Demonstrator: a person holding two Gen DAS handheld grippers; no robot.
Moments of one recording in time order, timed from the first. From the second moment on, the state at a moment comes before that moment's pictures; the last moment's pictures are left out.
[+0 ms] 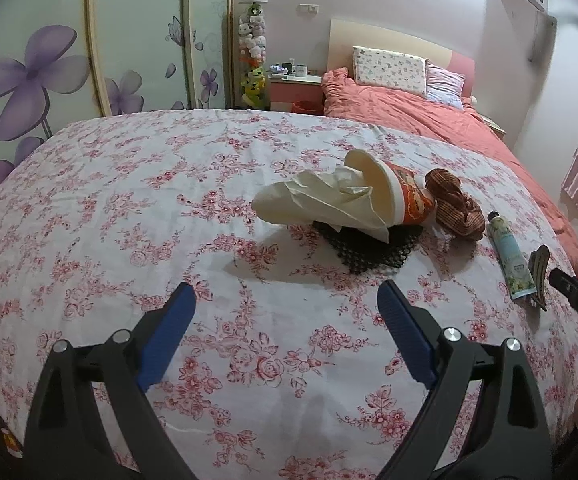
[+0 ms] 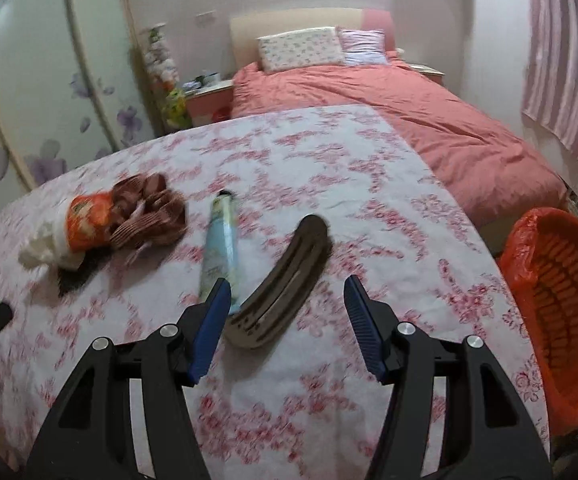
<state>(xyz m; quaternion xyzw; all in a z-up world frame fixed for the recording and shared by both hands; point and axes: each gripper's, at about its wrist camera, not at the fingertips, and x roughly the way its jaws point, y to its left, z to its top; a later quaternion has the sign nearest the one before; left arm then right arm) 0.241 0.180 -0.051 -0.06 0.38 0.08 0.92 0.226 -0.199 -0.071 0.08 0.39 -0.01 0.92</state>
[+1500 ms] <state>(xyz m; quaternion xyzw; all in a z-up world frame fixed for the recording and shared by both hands) 0.333 0.181 -0.065 -0.12 0.42 0.09 0.90 0.247 -0.219 -0.093 0.08 0.42 -0.02 0.90</state>
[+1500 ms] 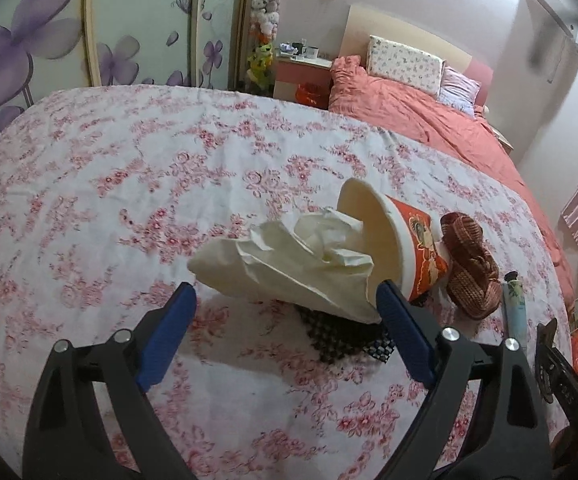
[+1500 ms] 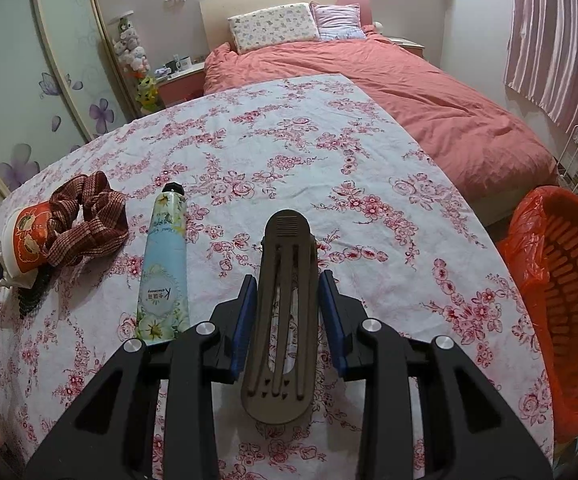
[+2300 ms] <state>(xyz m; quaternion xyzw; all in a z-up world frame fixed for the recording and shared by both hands) 0.345 0.181 -0.074 -0.10 0.41 0.08 0.91 0.246 -0.221 -0.093 0.09 0.42 -0.02 0.90</state>
